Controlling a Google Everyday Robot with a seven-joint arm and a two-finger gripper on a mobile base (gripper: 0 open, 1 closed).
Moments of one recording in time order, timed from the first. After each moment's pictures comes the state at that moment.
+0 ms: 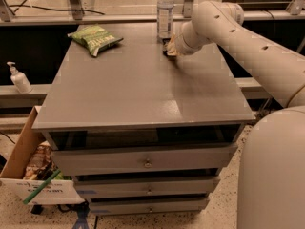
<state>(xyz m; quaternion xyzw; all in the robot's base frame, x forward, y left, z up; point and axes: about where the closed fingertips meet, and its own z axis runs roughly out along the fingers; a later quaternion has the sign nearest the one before) 0.819 -0.089 0.825 -0.70 0.59 -0.14 0.37</state>
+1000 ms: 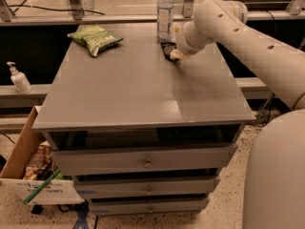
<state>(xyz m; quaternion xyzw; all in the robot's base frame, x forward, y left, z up) 0.809 -0.094 0.828 -0.70 0.60 -0.14 0.36</state>
